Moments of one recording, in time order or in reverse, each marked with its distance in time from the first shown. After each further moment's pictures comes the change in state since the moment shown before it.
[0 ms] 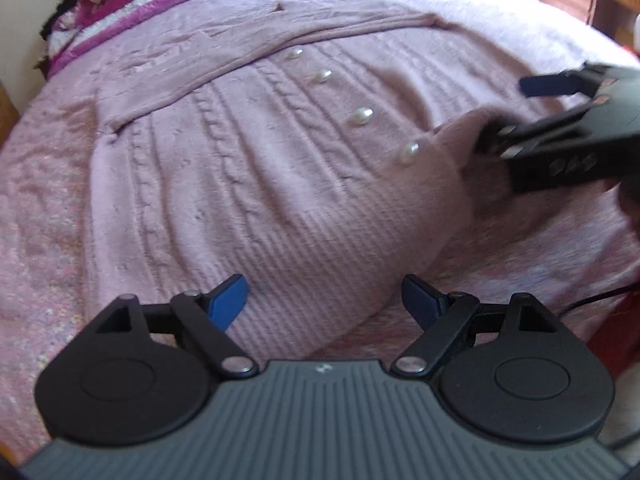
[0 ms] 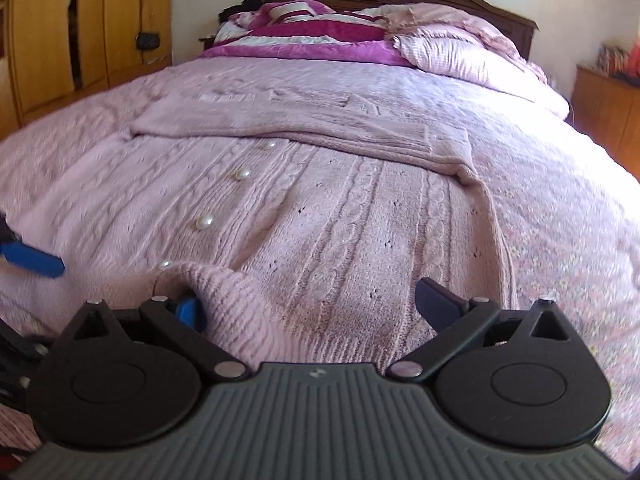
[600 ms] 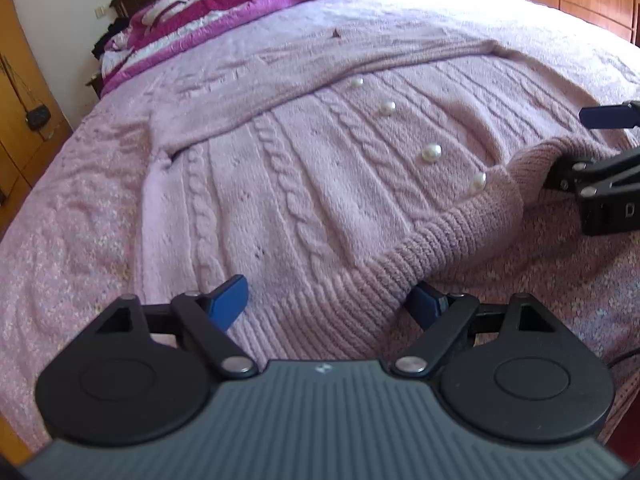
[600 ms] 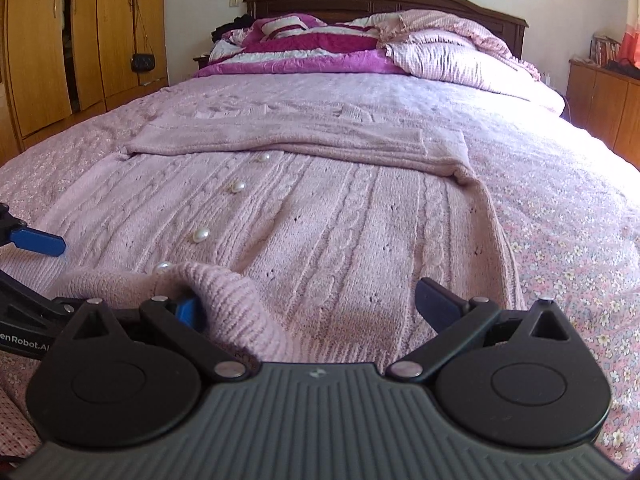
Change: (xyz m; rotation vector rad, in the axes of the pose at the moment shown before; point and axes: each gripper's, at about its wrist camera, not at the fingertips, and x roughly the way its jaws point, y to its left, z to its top) left arm 0.005 0.011 0.011 -0.044 -0.103 0.151; right arm 0.001 -0.003 -0.007 0.036 -0.052 0.005
